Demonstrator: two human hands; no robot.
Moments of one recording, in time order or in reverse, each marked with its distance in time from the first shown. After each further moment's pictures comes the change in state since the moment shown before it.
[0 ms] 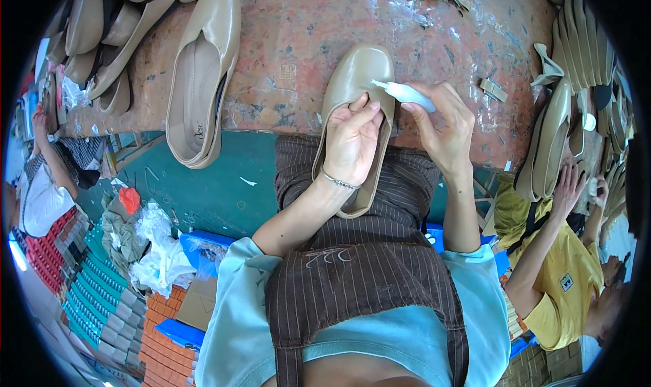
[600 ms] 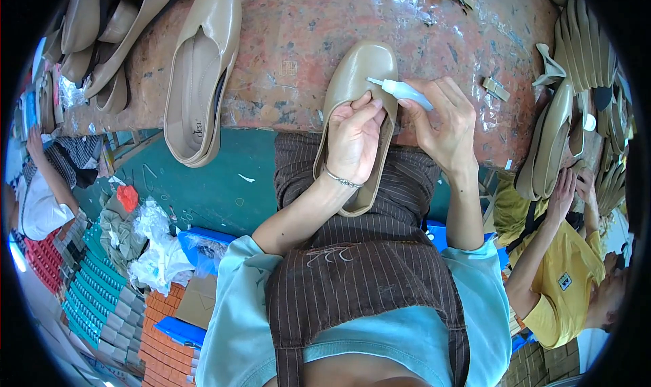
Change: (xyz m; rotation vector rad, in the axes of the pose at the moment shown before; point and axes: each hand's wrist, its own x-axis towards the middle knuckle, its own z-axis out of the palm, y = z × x) left_hand -0.002 0.001 0.009 0.056 -0.012 0.014; right_hand 0.010 -0.006 -0.001 -0.118 -0.080 -0.094
